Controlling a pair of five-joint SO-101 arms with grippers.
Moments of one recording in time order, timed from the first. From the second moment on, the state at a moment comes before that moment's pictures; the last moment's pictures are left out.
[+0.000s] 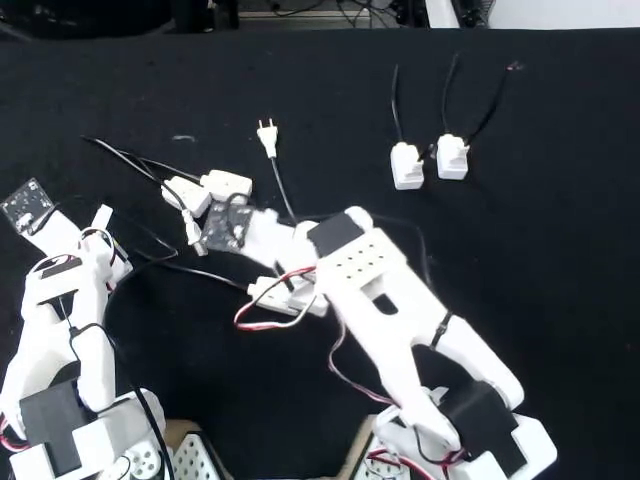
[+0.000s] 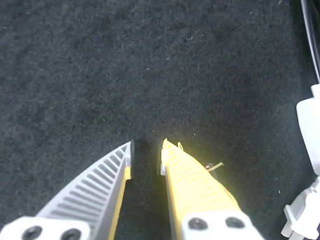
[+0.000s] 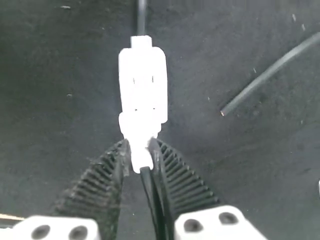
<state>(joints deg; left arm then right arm) -28.0 -16.4 58.1 24.3 17.8 -32.1 -14.5 32.8 70.5 41.0</state>
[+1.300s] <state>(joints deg) -22.4 -17.2 56.4 31.9 17.8 -38.2 -21.8 27.0 74.6 31.2</state>
